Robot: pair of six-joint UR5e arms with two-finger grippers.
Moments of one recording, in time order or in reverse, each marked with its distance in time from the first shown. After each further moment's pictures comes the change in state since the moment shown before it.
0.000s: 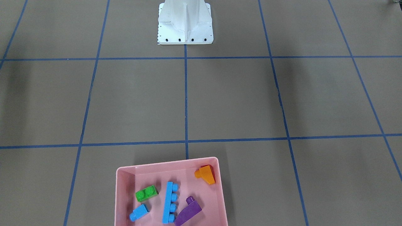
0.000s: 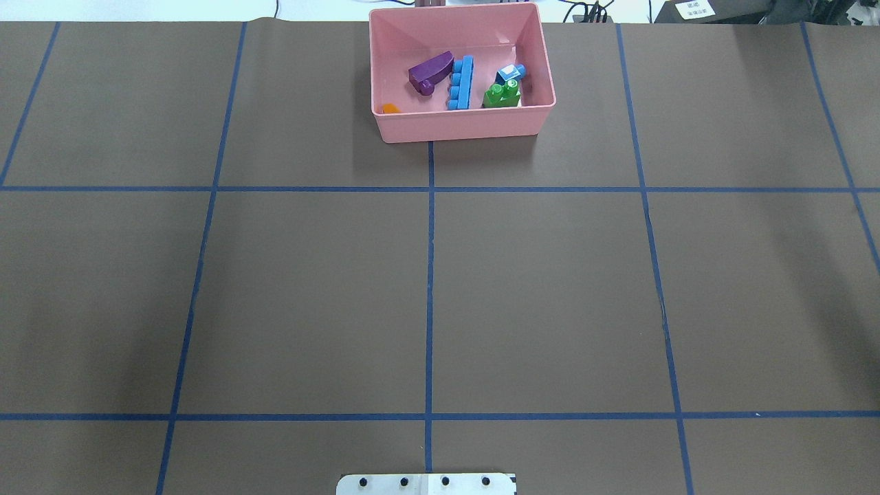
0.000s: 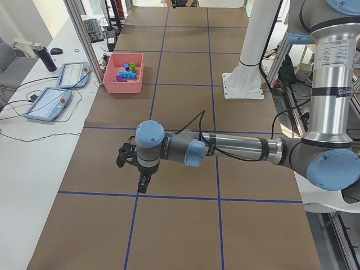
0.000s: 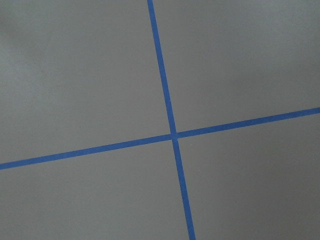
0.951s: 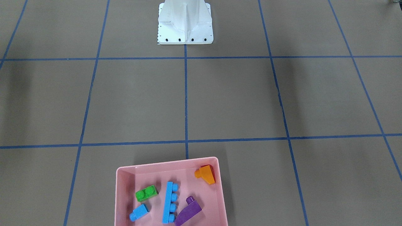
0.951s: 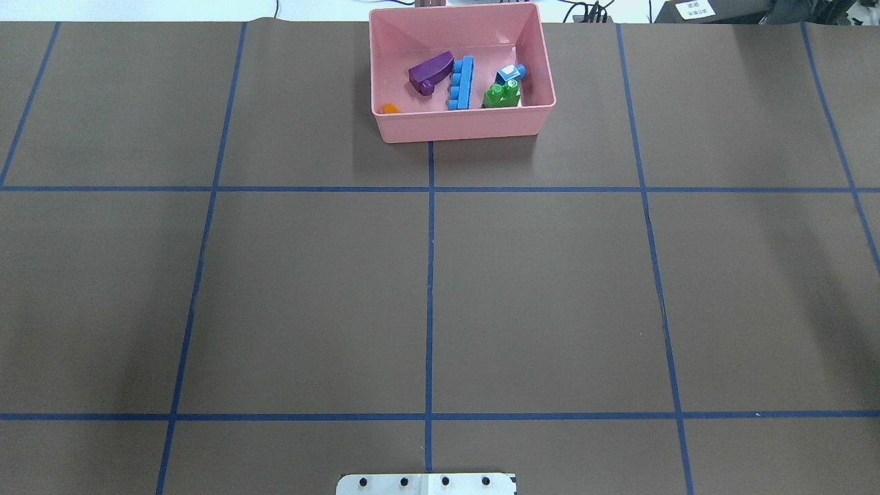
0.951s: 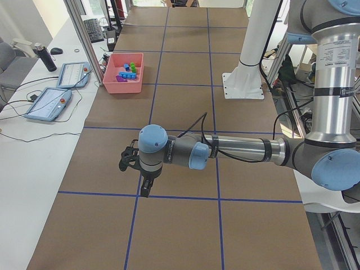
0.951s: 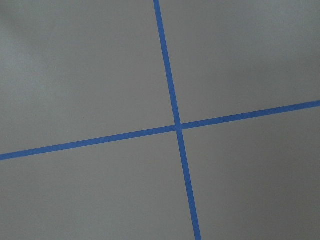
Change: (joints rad) left arm -0.027 0.024 0.000 0.001 -0.008 0.066; right arm 0.001 0.011 0.033 -0.014 0.017 0.008
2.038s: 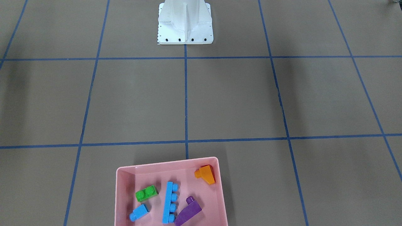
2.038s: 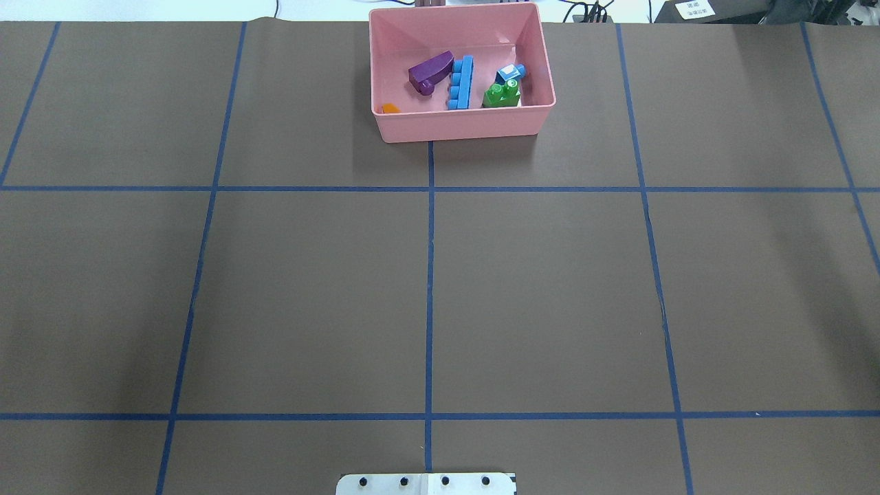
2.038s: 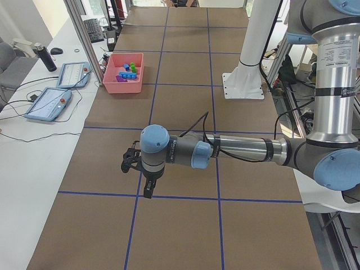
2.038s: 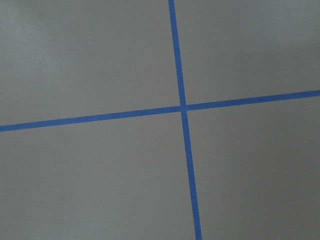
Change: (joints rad) left arm 0.000 0.009 -0.015 0.032 0.009 -0.006; right arm 0.015 -0.014 -0.007 -0.049 0.008 -0.066
